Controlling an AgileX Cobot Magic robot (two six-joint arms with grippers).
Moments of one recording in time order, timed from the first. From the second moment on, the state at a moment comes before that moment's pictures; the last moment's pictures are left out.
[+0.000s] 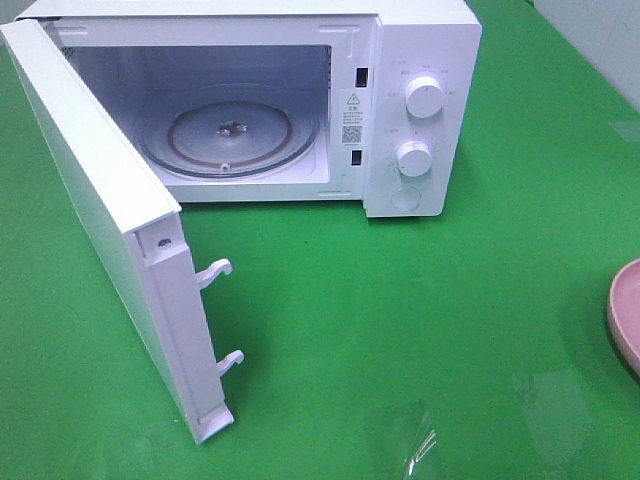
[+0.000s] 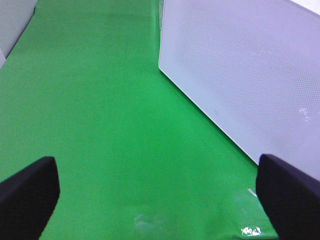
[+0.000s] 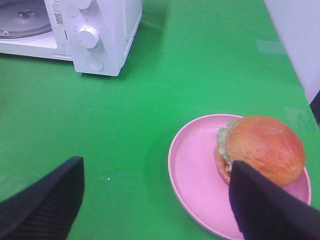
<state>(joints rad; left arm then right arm) -0.01 0.00 -0.52 -0.07 1.08 0.00 0.14 0.00 -0.49 -0.09 0.97 0.09</state>
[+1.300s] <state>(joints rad) -0.01 0.53 -0.54 -0.08 0.43 0.07 0.14 0.00 -0.49 -0.09 0.97 0.09</state>
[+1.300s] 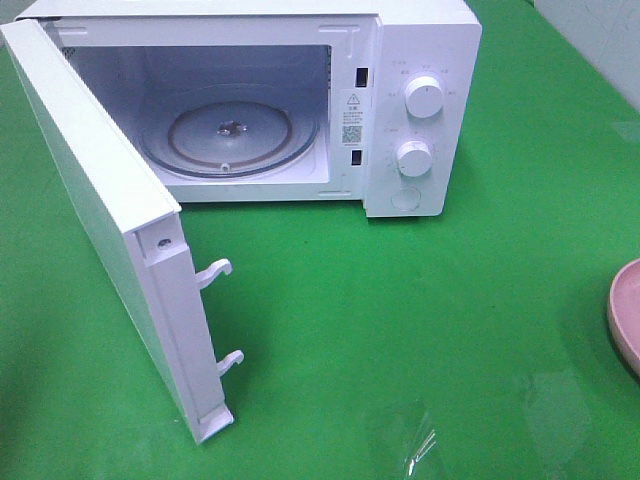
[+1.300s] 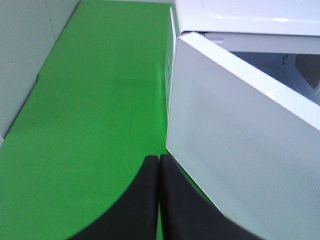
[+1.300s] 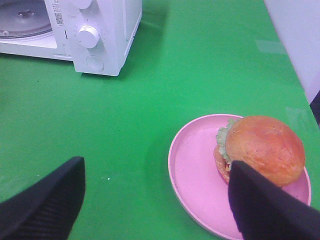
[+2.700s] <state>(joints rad) -0.01 1.27 -0.26 0.40 -0.84 -0.29 0.14 0.00 -0.49 -0.09 0.97 0.09</state>
